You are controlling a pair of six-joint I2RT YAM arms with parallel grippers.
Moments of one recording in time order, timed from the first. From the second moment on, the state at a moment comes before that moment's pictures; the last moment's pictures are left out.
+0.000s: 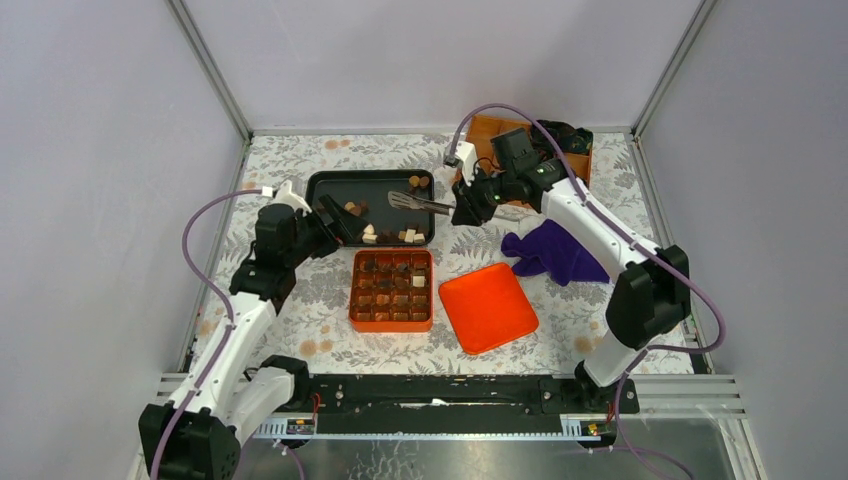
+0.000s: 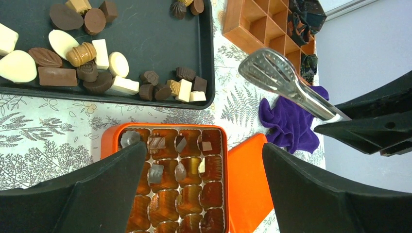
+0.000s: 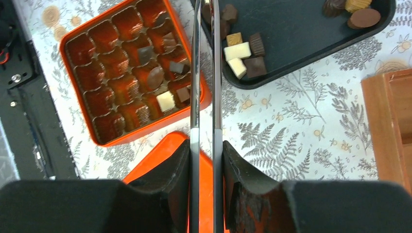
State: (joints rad) left arm -0.16 0.93 0.70 -0.20 0.26 -0.69; right arm 0.48 1.69 1.49 -0.65 -0.61 -0.38
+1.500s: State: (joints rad) left arm -0.16 0.83 0.63 -0.41 0.12 -0.76; right arm 0.53 2.12 1.84 -0.74 -0.52 -0.50
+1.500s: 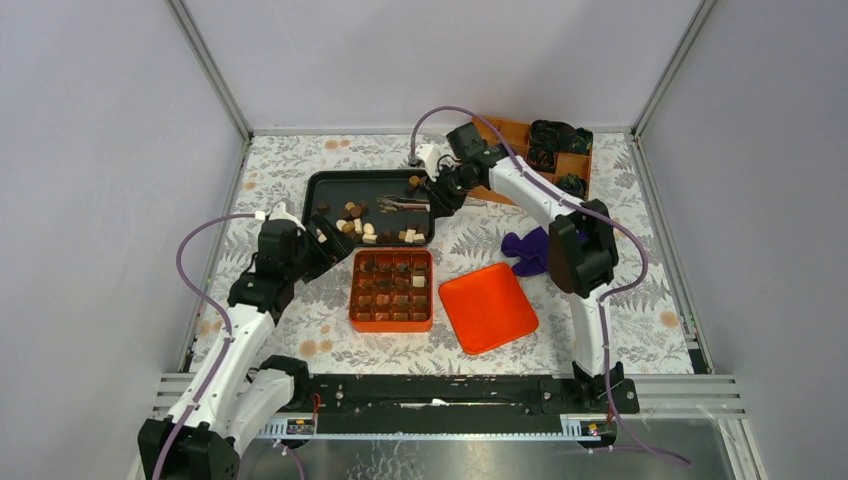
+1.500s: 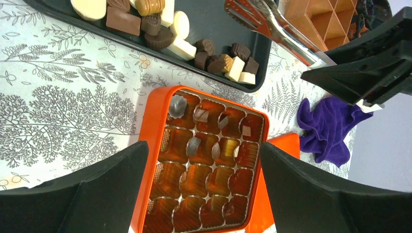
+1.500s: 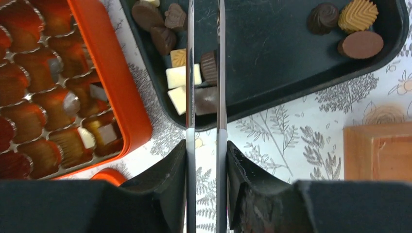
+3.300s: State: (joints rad) left arm -0.16 0.85 0.61 -0.34 0.07 -0.77; right arm 0.59 2.48 2.23 -0.75 -0.43 -0.63
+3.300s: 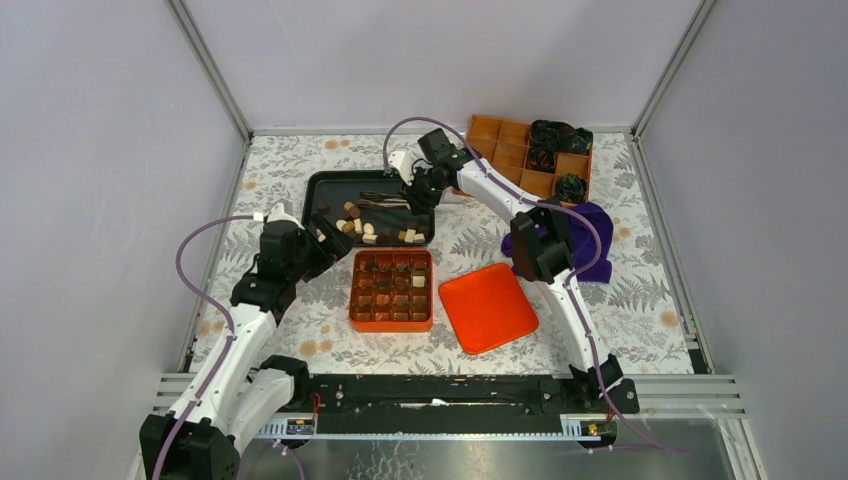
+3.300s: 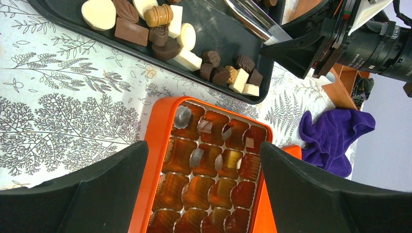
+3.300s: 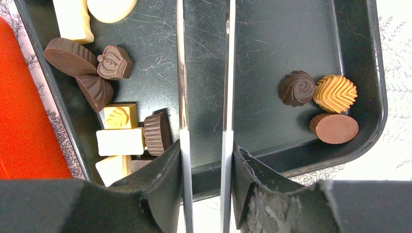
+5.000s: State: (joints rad) left arm -0.22 1.30 0.79 -0.47 0.09 -0.58; right arm 0.46 1.96 1.79 -0.76 -0.59 -0.40
